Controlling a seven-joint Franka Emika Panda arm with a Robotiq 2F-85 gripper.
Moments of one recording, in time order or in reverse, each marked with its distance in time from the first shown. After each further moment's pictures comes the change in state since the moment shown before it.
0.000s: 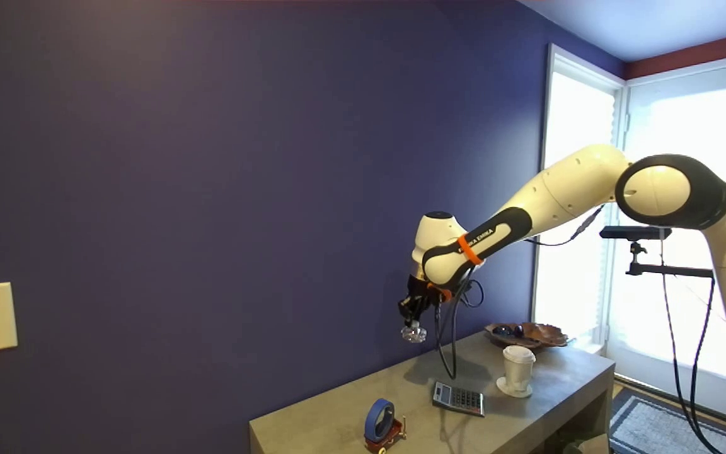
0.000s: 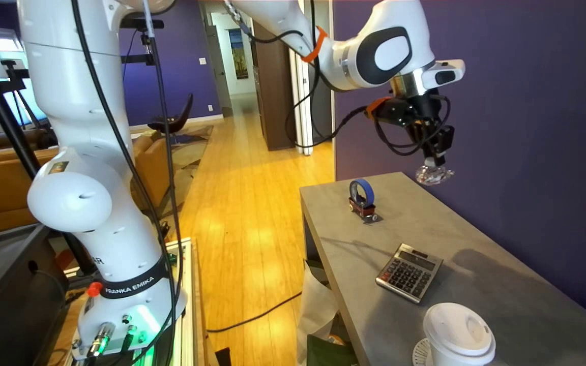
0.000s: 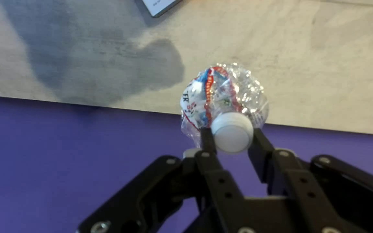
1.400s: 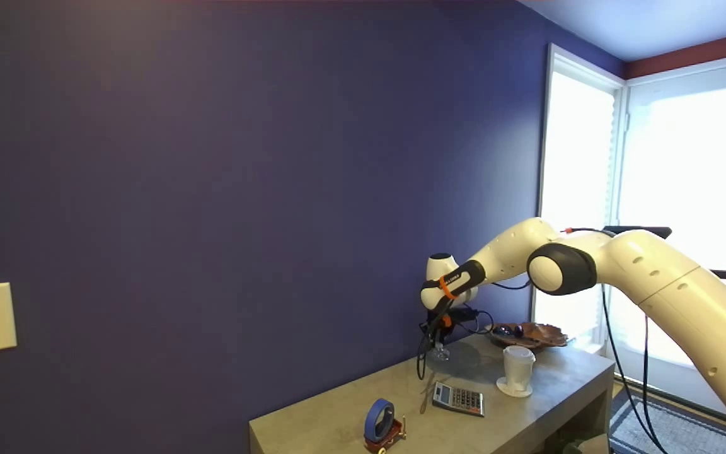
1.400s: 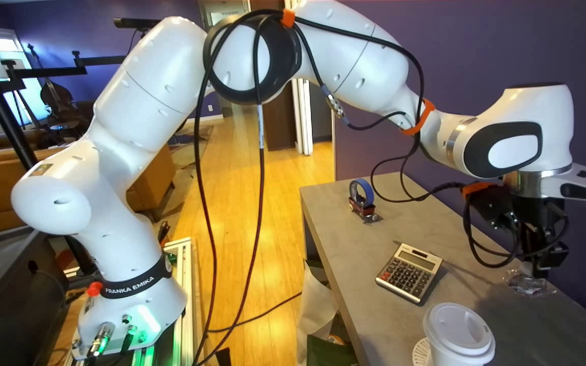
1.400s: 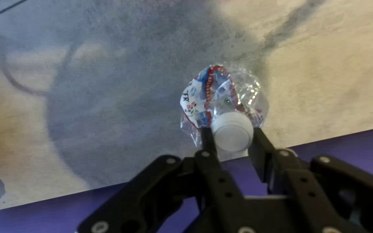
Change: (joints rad) arm -0.222 0.614 -0.091 0.610 0.141 -0.147 0.087
